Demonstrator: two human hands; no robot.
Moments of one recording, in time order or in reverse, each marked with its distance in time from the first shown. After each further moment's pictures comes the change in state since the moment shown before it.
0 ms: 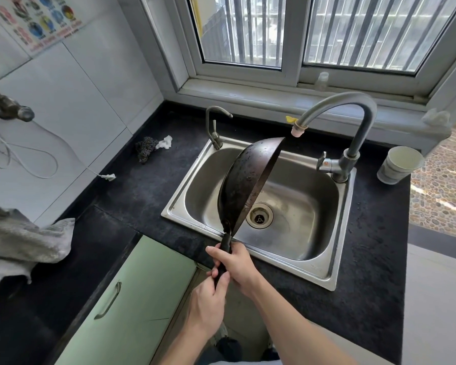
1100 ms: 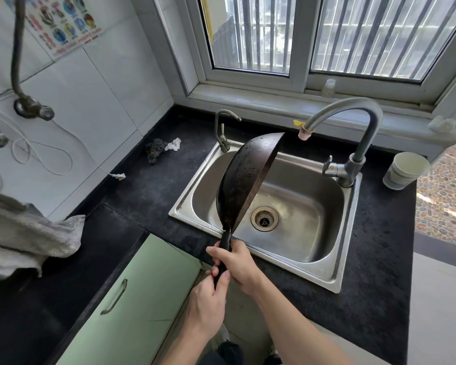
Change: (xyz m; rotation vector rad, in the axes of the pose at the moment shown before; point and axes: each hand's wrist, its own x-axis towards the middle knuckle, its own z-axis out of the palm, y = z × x) left_hand -0.015 0.006 -0.013 0.004 0.051 0.079; right_hand -0.008 -0.012 0.015 -0.017 -0.059 -0.009
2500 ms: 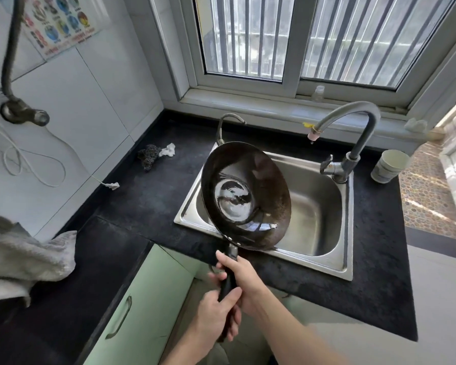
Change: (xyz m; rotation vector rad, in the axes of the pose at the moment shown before) left_hand 0.011 -0.039 -0.056 -0.473 -0.407 -0.262; right_hand -0.001 0.026 0.067 0.388 0.229 0.137
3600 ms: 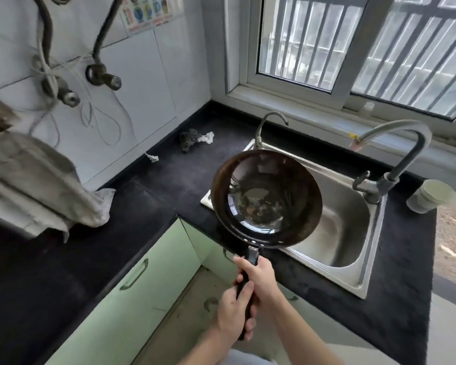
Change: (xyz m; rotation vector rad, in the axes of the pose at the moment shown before) left_hand -0.021 -0.042 0.033 -0.227 0.165 0.071; right_hand -0.027 0.011 -0.013 -0.570 0.055 -0.185
